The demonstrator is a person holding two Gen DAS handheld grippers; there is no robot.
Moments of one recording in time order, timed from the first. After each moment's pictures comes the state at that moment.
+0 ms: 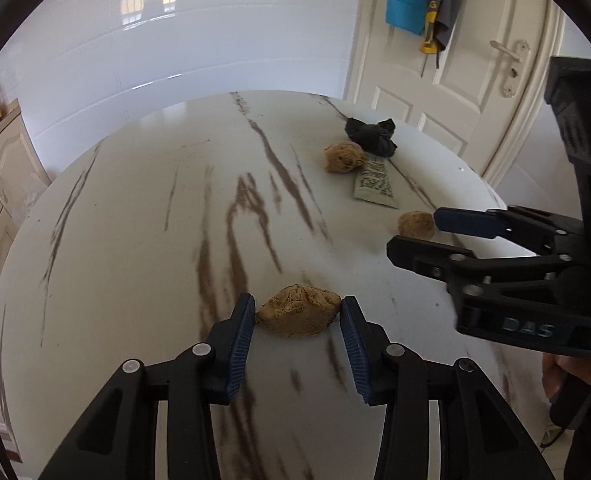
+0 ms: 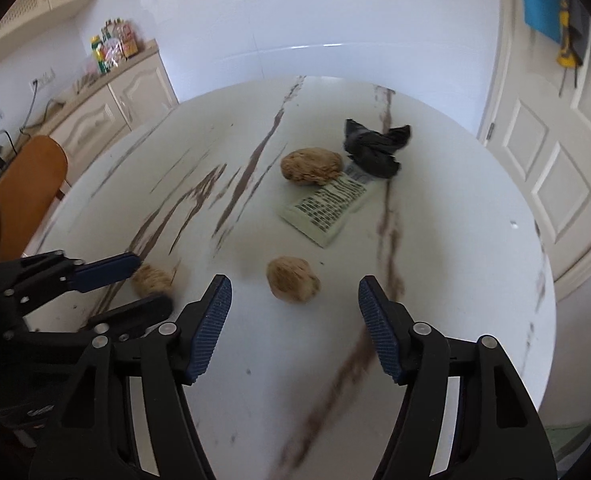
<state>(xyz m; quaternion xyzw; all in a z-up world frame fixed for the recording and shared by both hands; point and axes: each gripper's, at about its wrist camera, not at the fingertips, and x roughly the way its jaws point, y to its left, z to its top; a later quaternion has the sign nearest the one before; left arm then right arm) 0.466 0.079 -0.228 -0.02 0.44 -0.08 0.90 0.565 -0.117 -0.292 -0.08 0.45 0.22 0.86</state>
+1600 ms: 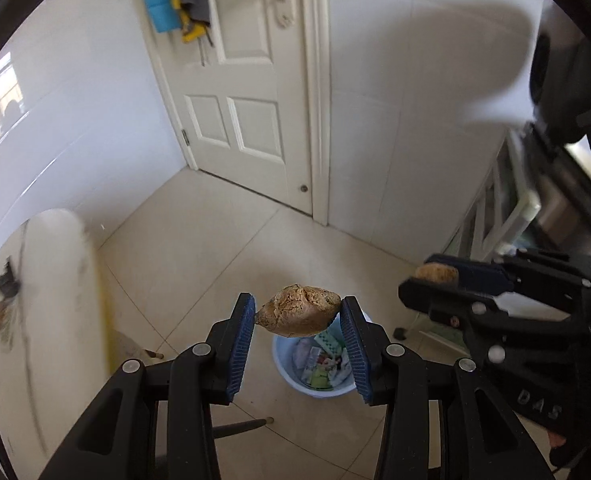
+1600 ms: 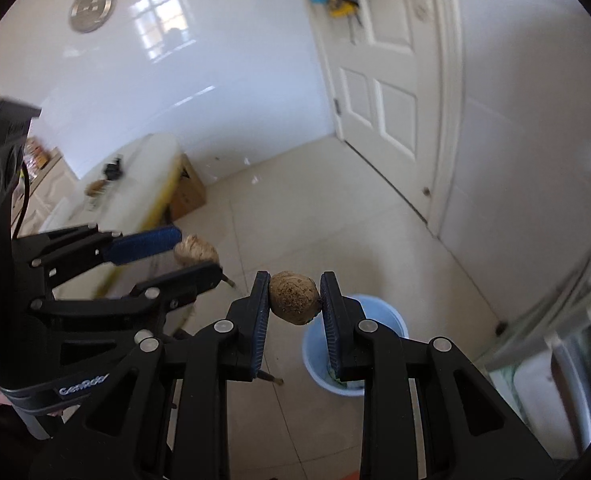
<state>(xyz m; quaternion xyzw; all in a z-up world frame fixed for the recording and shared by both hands) 0.454 -0.309 -0.218 0.16 0.42 -0.27 0.85 0.429 -0.492 -0.272 0.10 0.41 0.05 0.90</state>
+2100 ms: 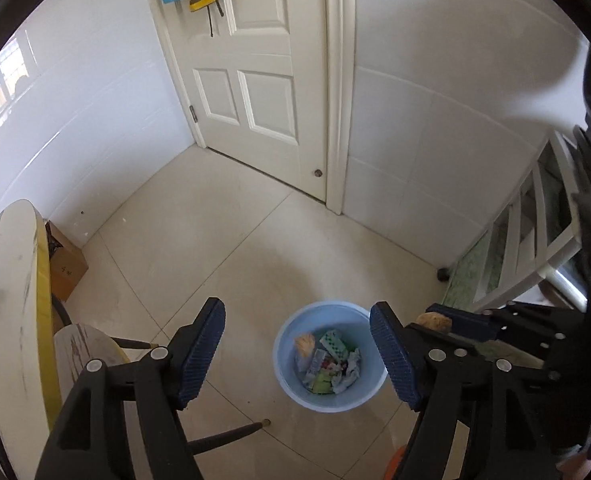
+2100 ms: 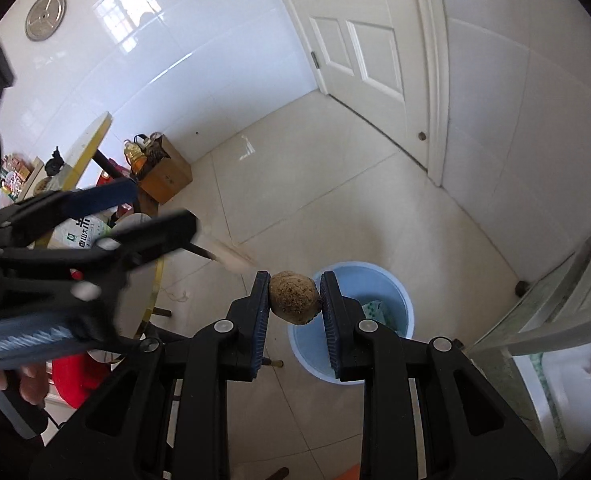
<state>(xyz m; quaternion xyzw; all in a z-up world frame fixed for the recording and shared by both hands) 0.550 -0.368 -0.270 0.15 0.45 -0.24 0.85 0.477 -0.533 -0.355 0.15 0.47 0.04 0.87</state>
